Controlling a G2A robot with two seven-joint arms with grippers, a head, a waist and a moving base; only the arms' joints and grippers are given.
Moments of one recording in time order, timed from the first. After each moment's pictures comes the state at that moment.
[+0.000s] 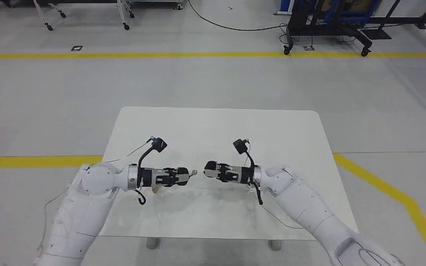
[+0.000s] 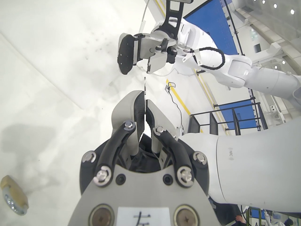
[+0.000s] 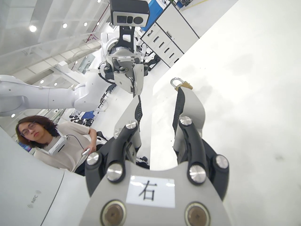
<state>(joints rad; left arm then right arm) 1.22 -1.05 -1.29 -1.49 -0.05 -0.49 -1.28 -1.01 -1.27 0.80 -0.98 0.06 -0.97 0.66</state>
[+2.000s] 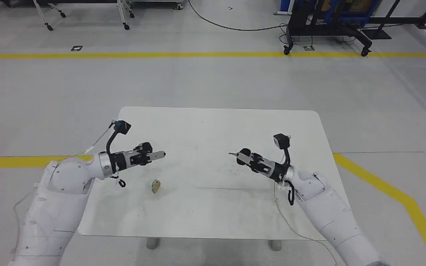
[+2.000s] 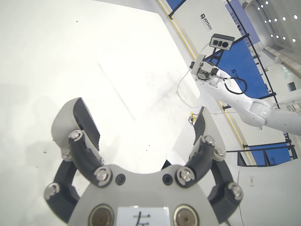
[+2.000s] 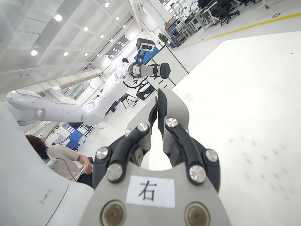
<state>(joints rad) 1.21 -0.97 -1.43 -1.43 0.07 -0.47 -1.01 -1.22 -1.16 1.12 -1.15 0.06 -1.01 0.57</state>
